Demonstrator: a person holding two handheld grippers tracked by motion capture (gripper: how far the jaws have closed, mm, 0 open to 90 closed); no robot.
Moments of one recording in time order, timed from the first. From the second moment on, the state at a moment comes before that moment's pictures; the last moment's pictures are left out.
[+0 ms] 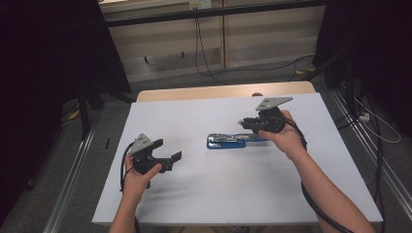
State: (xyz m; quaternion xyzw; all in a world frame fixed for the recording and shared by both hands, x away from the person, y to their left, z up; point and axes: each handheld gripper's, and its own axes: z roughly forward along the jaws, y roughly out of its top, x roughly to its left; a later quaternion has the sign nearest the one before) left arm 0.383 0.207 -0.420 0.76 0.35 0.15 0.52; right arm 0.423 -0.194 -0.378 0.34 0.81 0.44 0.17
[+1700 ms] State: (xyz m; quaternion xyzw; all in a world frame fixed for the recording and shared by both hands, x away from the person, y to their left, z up) left arm 0.382 0.214 -0.423 0.76 0.37 0.16 0.51; right arm 0.467 -0.173 -0.392 0.25 0.84 0.47 0.11
